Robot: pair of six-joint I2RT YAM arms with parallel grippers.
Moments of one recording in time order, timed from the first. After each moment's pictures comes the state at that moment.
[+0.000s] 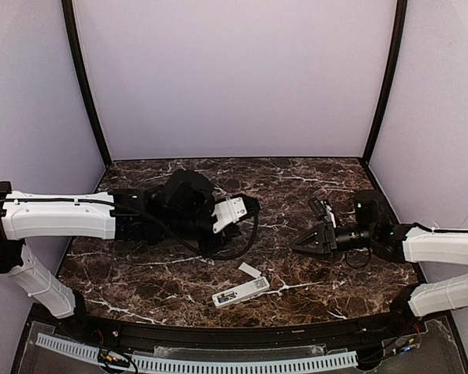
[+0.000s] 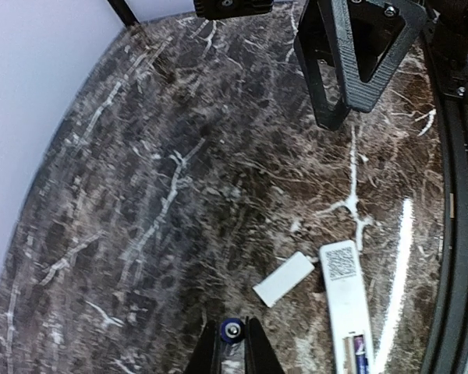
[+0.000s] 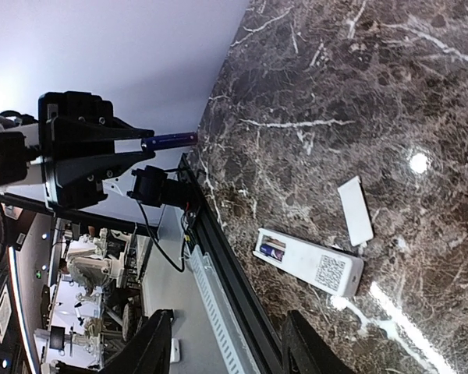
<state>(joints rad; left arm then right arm) -1.14 1.50 1.16 -0.32 -0.13 0.35 0.59 1.10 0.44 0.21 -0.86 0.80</state>
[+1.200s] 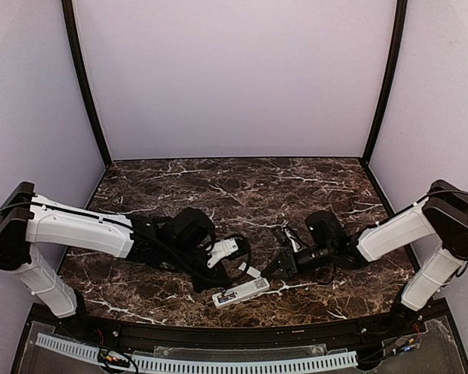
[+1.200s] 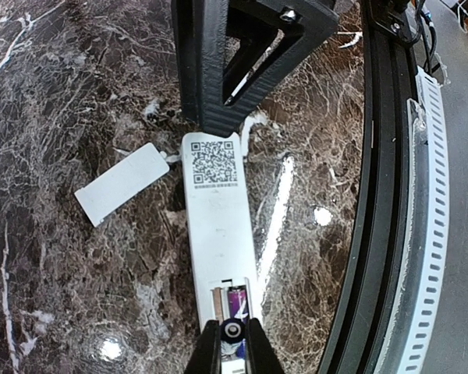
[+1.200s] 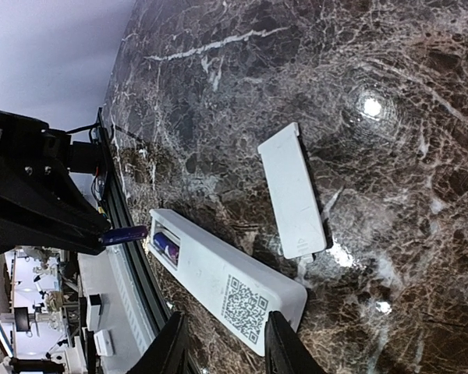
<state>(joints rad) -1.09 1.57 0.92 -0.28 0.27 0.01 0.82 1.59 0.52 0.37 -0.67 0.71</state>
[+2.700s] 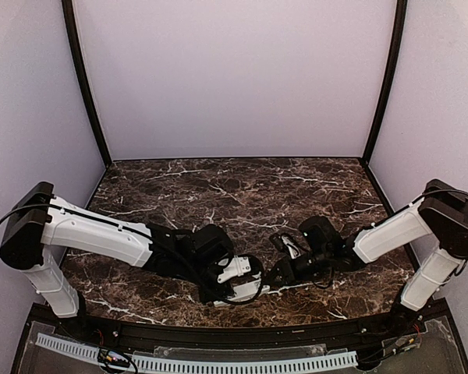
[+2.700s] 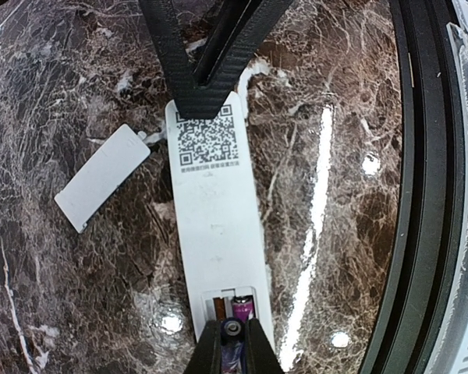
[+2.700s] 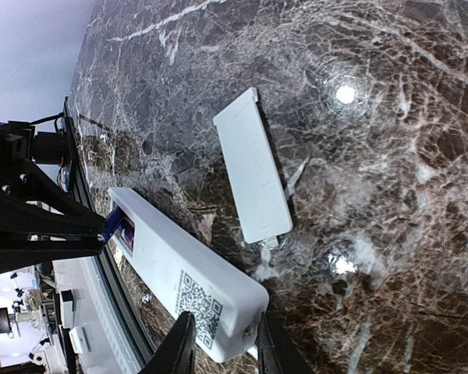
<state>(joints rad) -1.19 1.69 1.00 -0.36 0.09 0.15 0.86 1.62 0.54 0.27 -0.58 0.66</state>
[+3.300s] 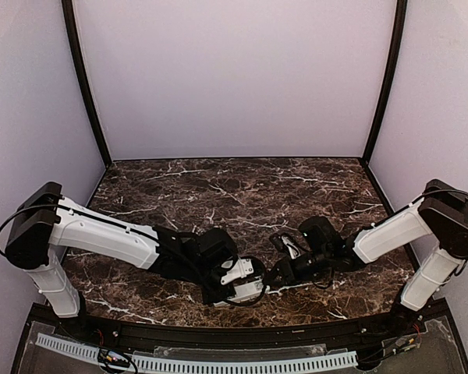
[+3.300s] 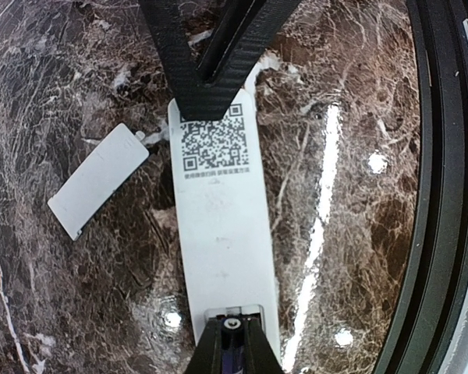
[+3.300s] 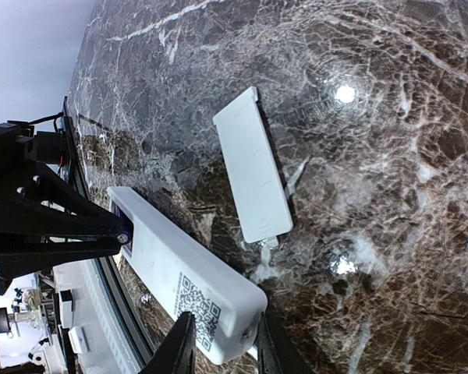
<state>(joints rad) -1.20 1.73 1.01 -0.35 0.06 0.15 0.86 1.62 0.54 0.27 -0.58 0.66</state>
